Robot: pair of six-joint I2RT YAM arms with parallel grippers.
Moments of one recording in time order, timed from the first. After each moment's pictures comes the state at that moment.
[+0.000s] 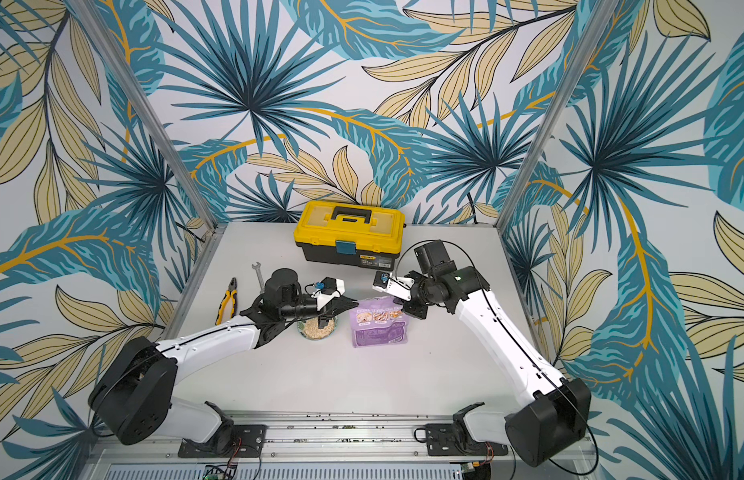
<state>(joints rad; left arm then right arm) -0.56 1.46 0.79 0.40 0.80 0.29 0.51 1.31 1.28 -0.96 -0.27 -0.90</state>
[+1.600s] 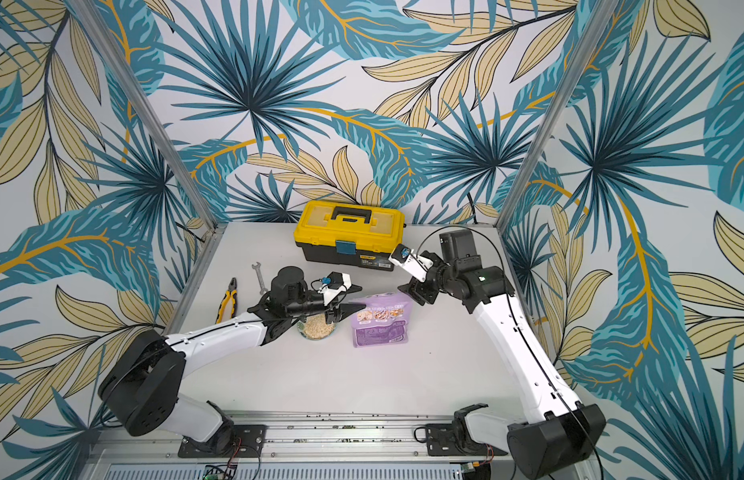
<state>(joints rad) -0.60 1.48 0.82 0.45 0.71 0.25 0.37 1.23 1.35 -0.85 -0.36 -0.72</state>
